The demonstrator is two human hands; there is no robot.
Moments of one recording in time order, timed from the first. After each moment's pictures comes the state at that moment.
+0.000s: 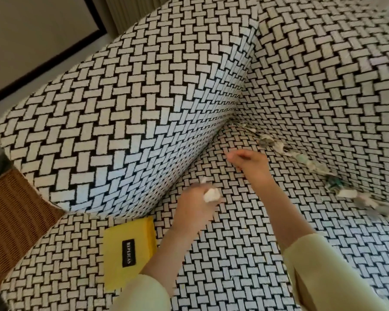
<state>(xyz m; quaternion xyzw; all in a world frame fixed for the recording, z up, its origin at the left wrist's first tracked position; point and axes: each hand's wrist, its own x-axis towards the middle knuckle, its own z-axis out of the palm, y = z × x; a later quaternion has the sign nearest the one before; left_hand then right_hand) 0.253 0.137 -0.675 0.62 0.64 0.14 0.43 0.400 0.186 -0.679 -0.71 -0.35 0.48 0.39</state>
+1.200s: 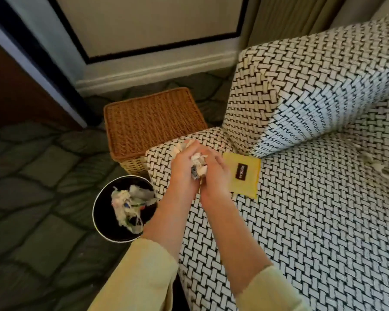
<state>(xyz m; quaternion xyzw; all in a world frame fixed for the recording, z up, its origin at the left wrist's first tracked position) 0.045 -0.006 -0.597 0.00 0.47 0.64 0.61 0.093 -0.004 -0.597 -0.55 -0.17 0.70 0.43</state>
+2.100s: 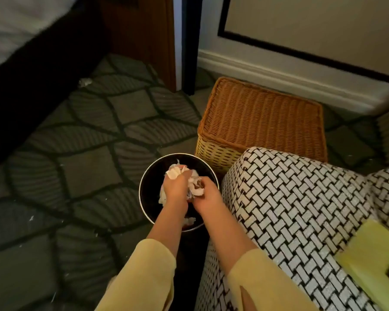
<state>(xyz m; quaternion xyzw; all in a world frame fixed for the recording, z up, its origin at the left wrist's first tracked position) -0.109 -0.091 -0.794 -0.30 0.63 0.65 0.29 -0.083 -0.049 -0.799 -0.56 -0.15 0.81 0.04</state>
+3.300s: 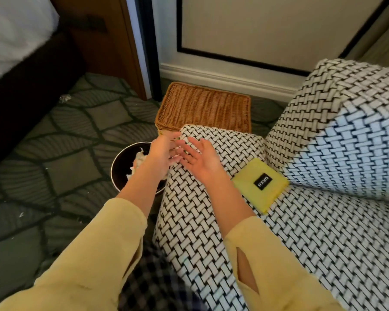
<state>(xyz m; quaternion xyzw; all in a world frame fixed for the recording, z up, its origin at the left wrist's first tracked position) 0.005 -0.069 -0.644 -0.08 0.64 0.65 0.40 0.072 0.002 -0.659 -0.38 -0.29 0.88 0.09</state>
